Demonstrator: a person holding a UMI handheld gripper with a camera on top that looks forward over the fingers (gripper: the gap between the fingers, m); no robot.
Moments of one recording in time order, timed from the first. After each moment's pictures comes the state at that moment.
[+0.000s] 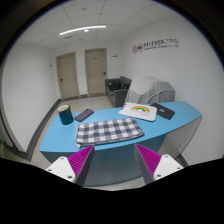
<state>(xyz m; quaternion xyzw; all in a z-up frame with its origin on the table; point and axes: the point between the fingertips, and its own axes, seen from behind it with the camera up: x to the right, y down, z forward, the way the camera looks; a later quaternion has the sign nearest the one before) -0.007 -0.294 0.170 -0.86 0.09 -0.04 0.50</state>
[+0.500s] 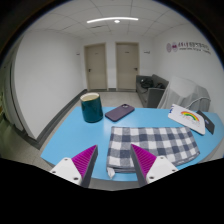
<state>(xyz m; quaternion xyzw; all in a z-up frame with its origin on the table) -0.163 -0.089 0.062 -0.87 -0.04 0.04 0.48</state>
